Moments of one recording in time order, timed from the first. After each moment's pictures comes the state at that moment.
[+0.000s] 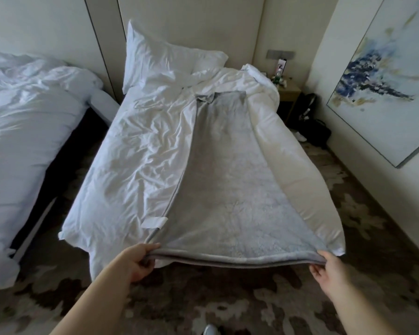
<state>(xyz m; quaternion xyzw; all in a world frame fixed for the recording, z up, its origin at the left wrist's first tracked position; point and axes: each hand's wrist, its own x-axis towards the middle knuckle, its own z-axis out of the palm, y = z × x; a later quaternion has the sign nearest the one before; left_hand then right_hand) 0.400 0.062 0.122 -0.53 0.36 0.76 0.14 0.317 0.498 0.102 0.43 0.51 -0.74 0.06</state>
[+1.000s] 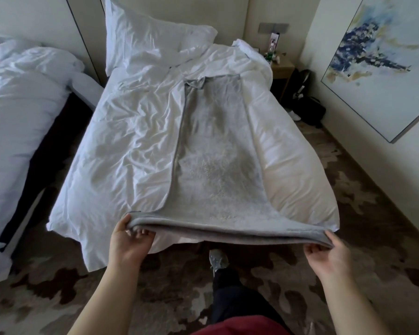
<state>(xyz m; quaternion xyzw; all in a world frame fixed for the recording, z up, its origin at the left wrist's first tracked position) 0.398 0.088 0.122 -0.37 0.07 0.92 -0.10 0.337 0.494 0.107 0.41 0.33 -0.85 0.00</state>
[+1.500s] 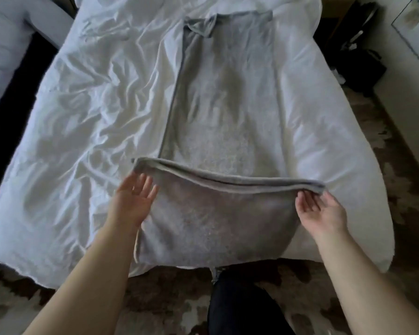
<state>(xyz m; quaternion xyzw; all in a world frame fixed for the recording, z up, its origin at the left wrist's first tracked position) 0.049 0.041 -0.002 -0.46 0.21 0.85 -0.10 -0.034 0.425 -0.002 0.44 0.35 -0.82 0.09</state>
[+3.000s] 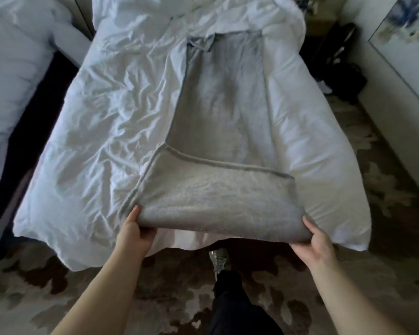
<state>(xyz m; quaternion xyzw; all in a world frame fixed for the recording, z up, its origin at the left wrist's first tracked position) 0.210 0.097 0.024 -0.56 0.19 0.80 -0.10 0.129 0.463 0.007 0.40 0.34 -0.84 0.13</state>
